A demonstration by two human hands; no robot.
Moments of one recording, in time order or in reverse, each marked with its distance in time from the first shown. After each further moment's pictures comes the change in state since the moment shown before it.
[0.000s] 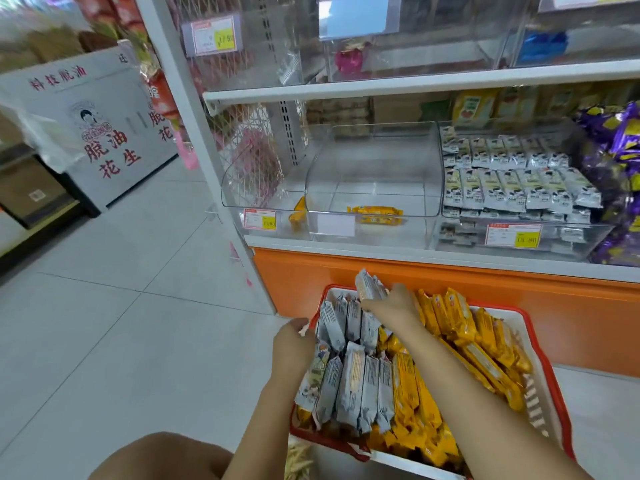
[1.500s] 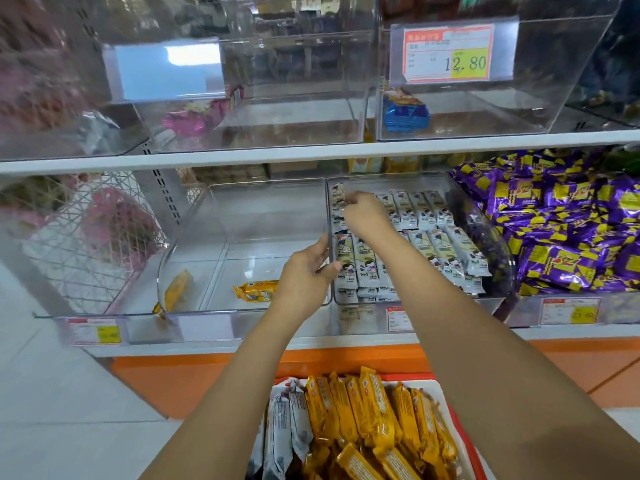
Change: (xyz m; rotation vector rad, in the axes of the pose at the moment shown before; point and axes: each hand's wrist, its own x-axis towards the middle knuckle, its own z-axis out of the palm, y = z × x) left_hand 0.075 0.267 0.100 -0.140 -0.356 0.632; right_hand 0.144 -0.121 -0.218 -0.077 0.371 -0.303
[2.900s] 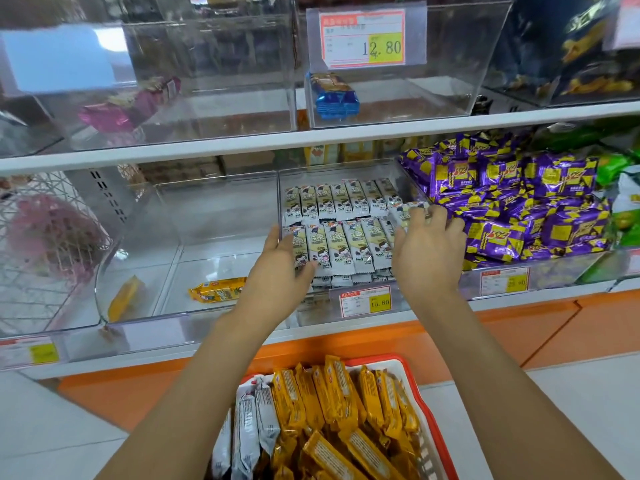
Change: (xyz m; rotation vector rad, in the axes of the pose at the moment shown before) left_hand -0.014 0.026 0.021 0.651 -0.017 0.066; right_hand -0.091 0.103 -0.065 -0.731 0.497 0.073
